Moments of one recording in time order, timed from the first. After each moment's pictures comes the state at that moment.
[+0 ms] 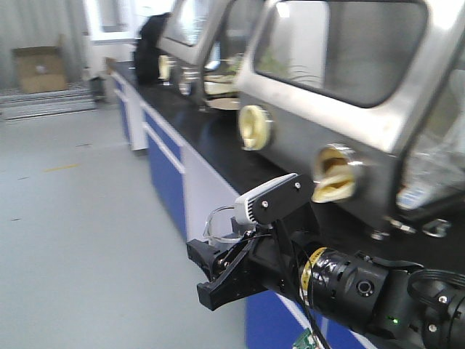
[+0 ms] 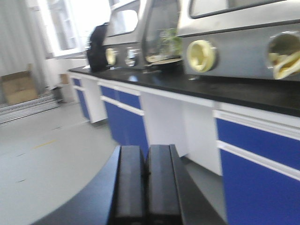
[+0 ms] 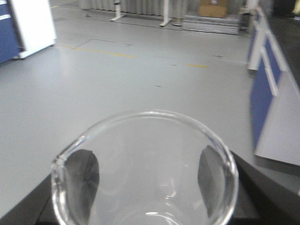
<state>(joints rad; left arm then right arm) -0.13 -0.01 0.03 0.05 0.00 0.09 0.61 1.50 -1.02 -0.59 -0.22 0.48</state>
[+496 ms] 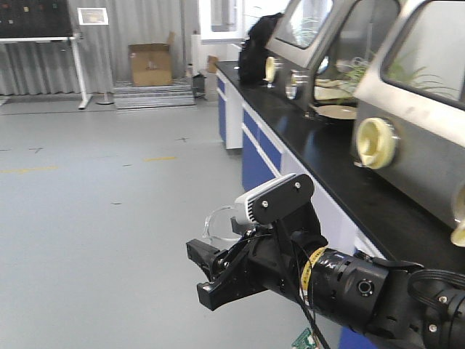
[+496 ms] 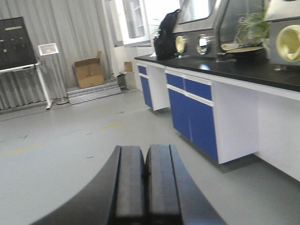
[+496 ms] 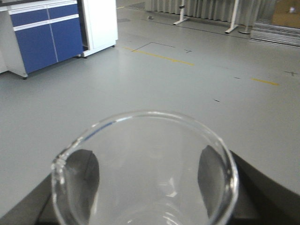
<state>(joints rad) -0.13 -0.01 0.03 0.05 0.00 0.09 0.61 1.50 -1.02 -0.59 -0.22 0.48</state>
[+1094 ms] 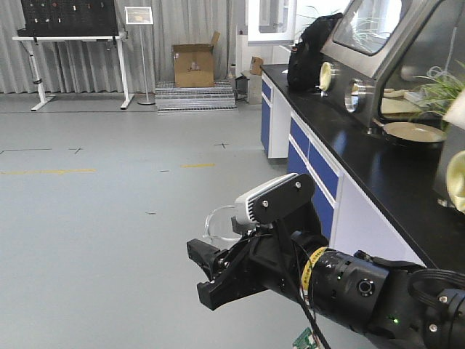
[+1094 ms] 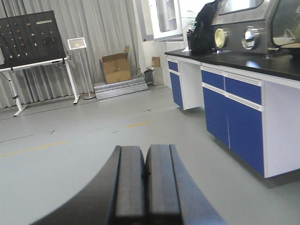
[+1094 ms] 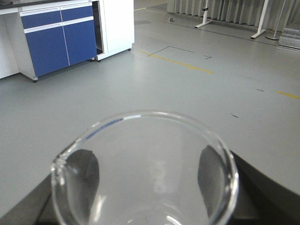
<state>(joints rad) -0.13 -0.01 0.03 0.05 0.00 0.09 0.61 1.50 -1.02 -0.59 -0.22 0.48</state>
